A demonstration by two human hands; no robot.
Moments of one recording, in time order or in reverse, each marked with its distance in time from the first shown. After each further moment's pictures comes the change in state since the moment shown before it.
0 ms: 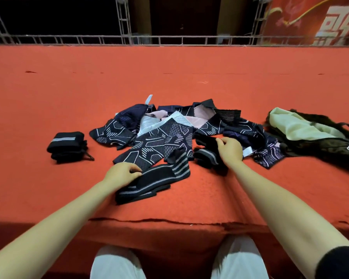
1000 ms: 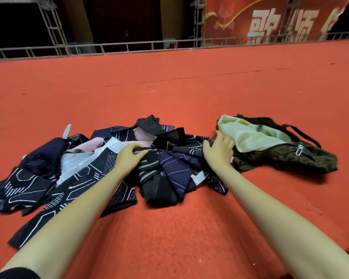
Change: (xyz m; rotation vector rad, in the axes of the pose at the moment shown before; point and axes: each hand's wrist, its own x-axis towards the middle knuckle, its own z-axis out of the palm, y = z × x) left_hand 0.227 0.206 0.049 -0.473 0.129 0.145; right_hand 0.111 0.084 -0.065 -0.063 0.180 0.258
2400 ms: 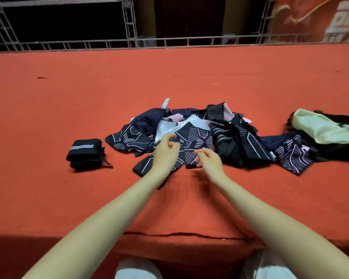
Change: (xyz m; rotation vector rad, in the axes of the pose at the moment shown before) left_hand -0.186 -0.048 -0.146 -0.392 0.227 -0.188; right_hand -0.248 -0.141 0.087 0.696 -0.566 -0.104
